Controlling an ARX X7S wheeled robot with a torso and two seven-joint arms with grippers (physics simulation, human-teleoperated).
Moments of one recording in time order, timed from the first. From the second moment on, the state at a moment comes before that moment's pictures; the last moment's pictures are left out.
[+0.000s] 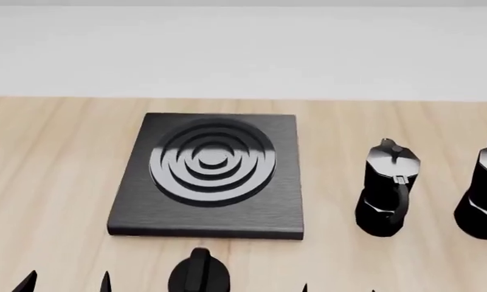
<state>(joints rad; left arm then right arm) -0.03 -0.21 0.24 -0.04 -0.22 0.09 -0.24 0.03 0.20 -0.21 0.03 0.23 0.01 0.26</state>
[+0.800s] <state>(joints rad) -0.03 -0.22 0.26 -0.04 -0.23 0.10 -0.25 0.04 0.21 -0.23 0.04 0.25 0.00 0.27</state>
